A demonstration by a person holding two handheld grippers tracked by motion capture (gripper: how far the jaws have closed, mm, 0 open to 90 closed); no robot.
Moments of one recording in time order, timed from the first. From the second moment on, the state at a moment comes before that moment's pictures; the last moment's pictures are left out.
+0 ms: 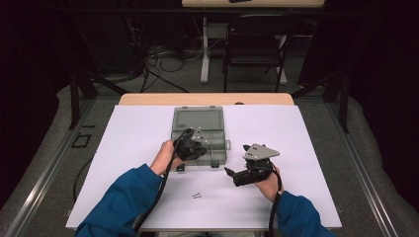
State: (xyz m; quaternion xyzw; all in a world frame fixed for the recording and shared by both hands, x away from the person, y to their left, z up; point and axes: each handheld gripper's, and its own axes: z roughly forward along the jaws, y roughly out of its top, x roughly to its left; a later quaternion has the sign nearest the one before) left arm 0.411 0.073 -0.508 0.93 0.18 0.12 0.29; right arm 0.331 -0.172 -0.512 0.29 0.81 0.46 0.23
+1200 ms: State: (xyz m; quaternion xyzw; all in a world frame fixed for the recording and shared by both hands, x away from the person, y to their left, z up) left arm 0.370 0.096 -0.493 0.92 0.20 0.12 0.33; right arm 0.330 -0.172 -0.511 0.29 0.80 0.47 0.23
